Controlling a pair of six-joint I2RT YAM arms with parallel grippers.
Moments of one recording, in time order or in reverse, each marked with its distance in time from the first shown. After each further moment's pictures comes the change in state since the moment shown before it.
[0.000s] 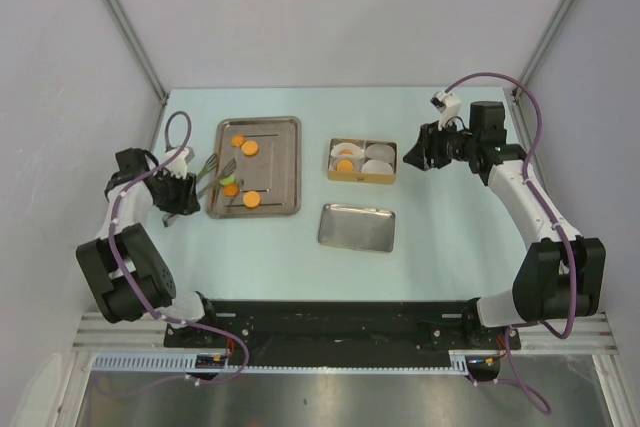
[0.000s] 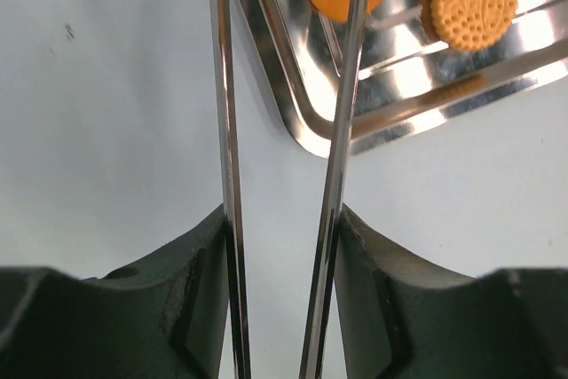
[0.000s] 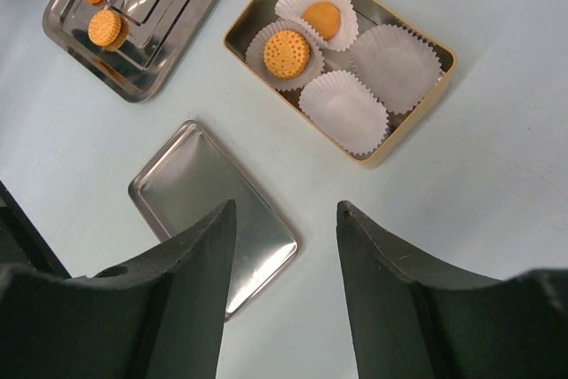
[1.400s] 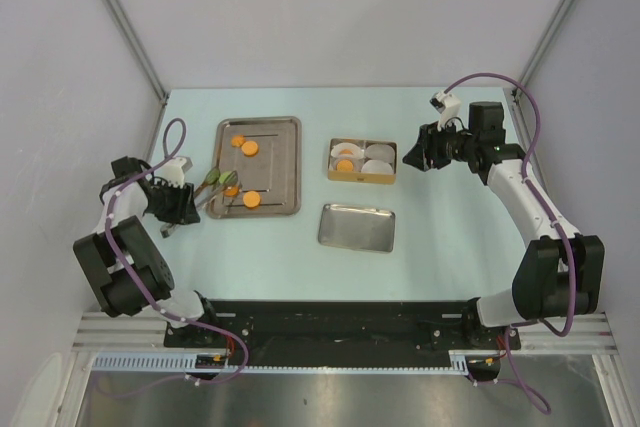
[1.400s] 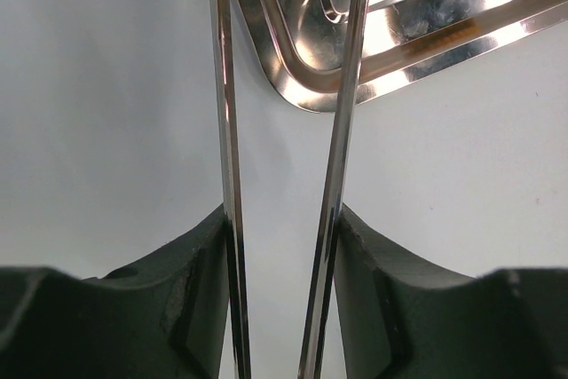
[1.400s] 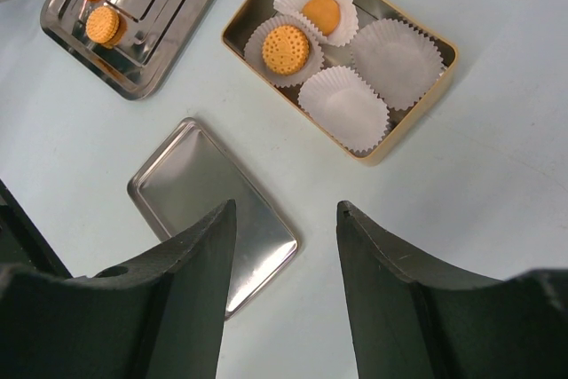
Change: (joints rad) left arm 0.070 0.034 -0.020 -0.107 0.048 0.076; right arm 0.000 0.010 0.000 -0.003 0.000 0.000
